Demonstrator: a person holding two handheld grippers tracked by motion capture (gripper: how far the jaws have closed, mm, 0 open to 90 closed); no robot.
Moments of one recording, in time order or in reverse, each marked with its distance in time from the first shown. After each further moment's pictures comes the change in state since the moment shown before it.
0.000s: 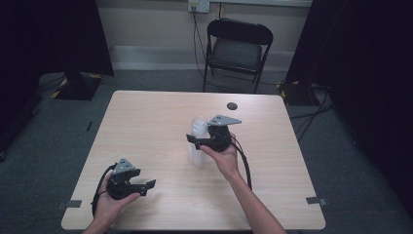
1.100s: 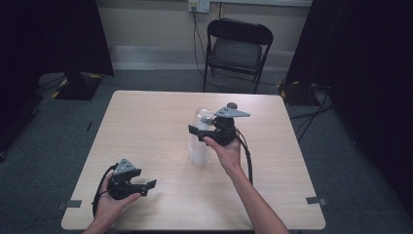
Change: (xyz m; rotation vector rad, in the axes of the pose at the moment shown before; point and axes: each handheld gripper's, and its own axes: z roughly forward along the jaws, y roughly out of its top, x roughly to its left) left arm -0.001 0.000 0.002 0.005 0.002 0.009; right arm -0.002 0.026 -0.019 -0.076 0.031 0.078
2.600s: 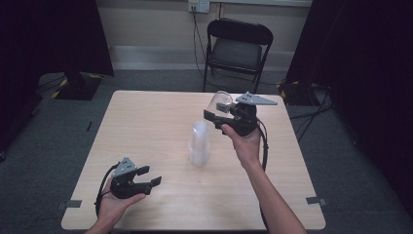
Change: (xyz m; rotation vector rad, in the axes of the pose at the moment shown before) left arm -0.014 0.009 -0.005 -0.142 -0.081 0.048; right arm 0.004 0.051 -0.064 -0.078 -0.050 0.003
